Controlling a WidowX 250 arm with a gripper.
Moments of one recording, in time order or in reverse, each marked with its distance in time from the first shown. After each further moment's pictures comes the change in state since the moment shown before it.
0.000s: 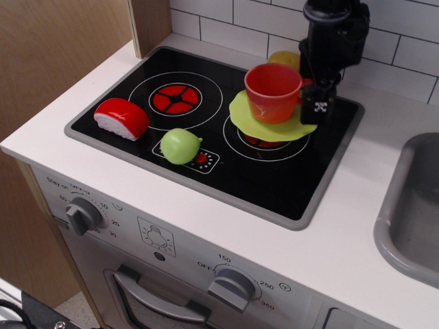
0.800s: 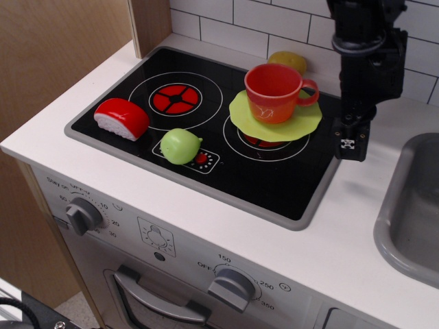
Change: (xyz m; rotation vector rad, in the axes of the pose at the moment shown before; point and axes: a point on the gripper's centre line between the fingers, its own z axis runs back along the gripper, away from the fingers) arm 0.025 -0.052 0.017 -0.008 -0.158 -0.222
